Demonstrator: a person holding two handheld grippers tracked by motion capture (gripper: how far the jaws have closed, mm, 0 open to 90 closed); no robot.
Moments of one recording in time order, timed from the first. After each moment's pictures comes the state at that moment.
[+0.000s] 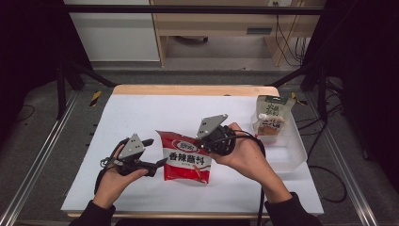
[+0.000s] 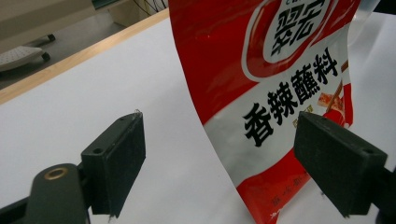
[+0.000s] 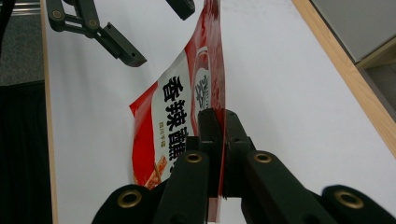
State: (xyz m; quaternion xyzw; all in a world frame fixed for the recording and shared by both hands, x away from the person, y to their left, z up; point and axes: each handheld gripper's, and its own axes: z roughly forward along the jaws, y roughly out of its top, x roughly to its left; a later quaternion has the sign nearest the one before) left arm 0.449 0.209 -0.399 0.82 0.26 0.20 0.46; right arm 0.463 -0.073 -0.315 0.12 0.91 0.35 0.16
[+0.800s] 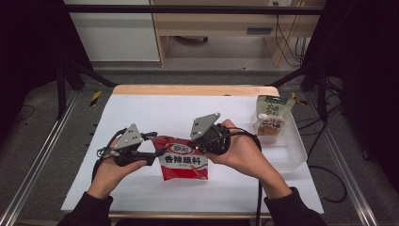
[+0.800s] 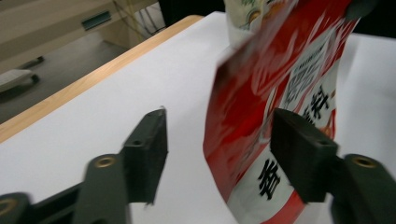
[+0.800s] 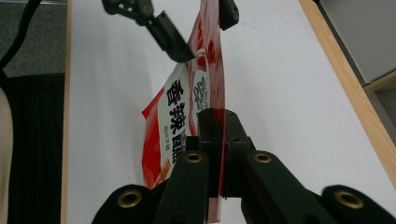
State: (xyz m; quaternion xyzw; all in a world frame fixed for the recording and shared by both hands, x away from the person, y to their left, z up) left arm 0.462 0.210 -0.369 0.82 0.22 0.19 0.49; right arm 0.458 -0.059 -0.301 0.07 0.92 0.34 0.16
